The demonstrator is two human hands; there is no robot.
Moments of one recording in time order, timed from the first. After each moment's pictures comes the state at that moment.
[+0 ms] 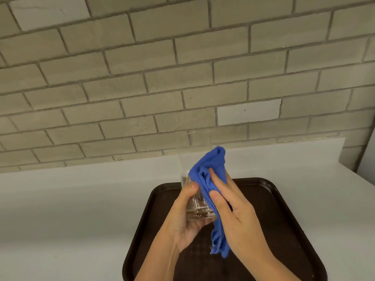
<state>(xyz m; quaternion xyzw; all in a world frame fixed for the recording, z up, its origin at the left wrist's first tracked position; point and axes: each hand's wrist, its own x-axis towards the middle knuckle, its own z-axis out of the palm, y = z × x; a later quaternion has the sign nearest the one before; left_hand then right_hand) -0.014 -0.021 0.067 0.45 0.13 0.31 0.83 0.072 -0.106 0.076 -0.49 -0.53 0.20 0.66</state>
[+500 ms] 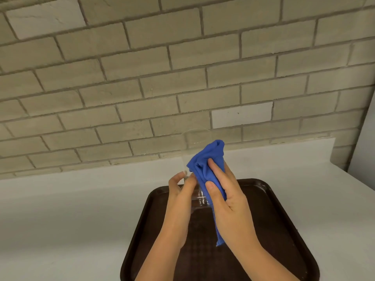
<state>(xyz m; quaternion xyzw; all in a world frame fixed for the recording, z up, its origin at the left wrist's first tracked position) -0.005 -0.030 0.085 0.58 0.30 0.40 0.64 0.072 -0.099 0.087 -0.52 -0.51 0.13 0.68</state>
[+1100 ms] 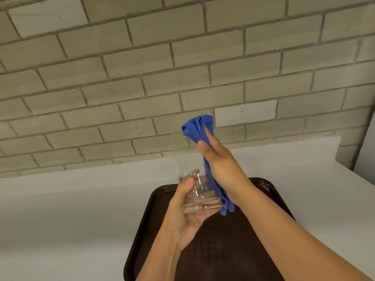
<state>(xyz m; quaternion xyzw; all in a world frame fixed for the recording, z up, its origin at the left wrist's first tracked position) -0.013 -0.029 0.077 0.44 0.12 0.34 0.82 0.096 -0.059 0.142 -0.52 -0.52 0.28 0.62</state>
